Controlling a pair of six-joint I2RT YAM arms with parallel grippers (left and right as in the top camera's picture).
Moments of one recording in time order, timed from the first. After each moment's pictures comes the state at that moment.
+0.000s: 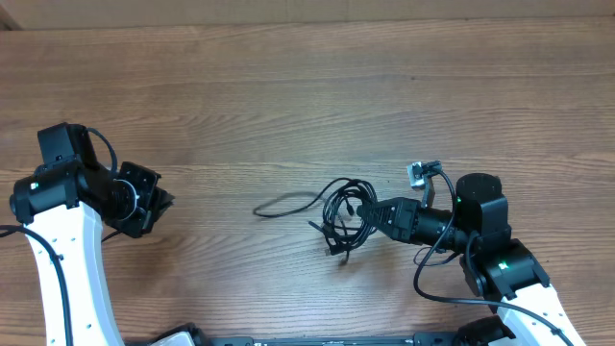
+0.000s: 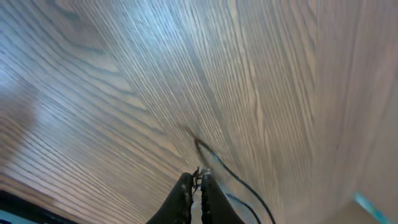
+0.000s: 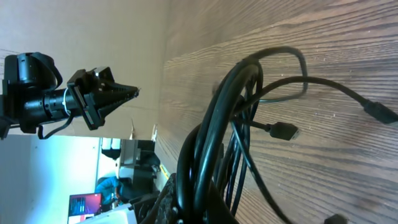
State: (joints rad) left arm 0.37 1.31 1.21 -1.26 0.38 -0.84; right arm 0.30 0.90 0.54 -0.19 -0.83 0.83
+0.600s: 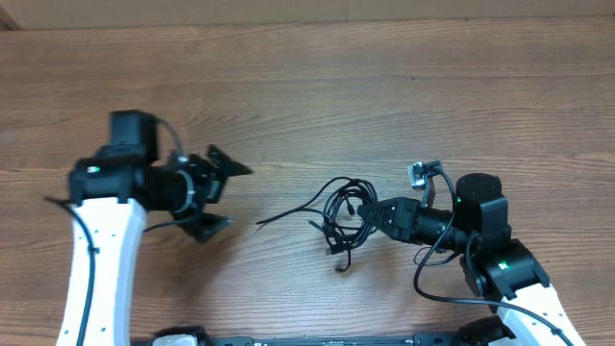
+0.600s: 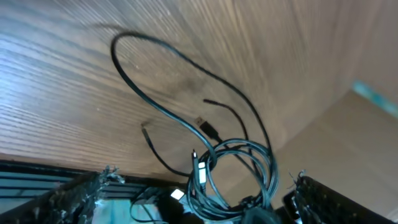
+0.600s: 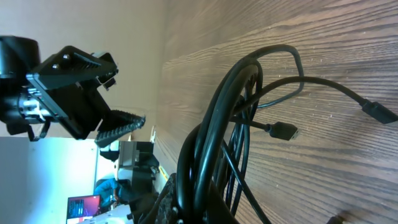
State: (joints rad) left arm 0.02 1.31 1.21 -1.23 0.63 -0.96; right arm 0.30 0.90 0.54 -0.20 -0.82 0.83
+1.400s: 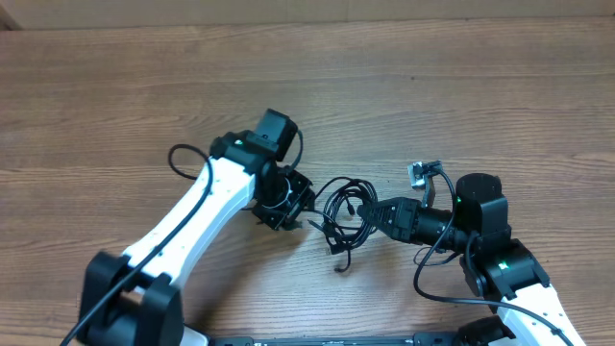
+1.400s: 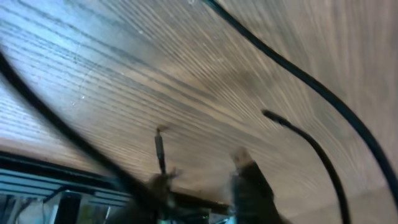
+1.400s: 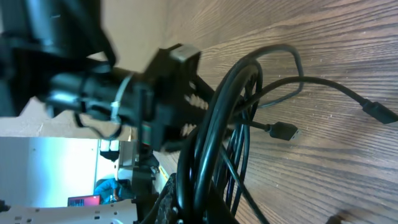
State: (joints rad) left arm -0.46 1.65 1.21 -1.04 0.43 -1.36; right arm 0.30 0.90 0.54 -0.20 -0.82 0.83
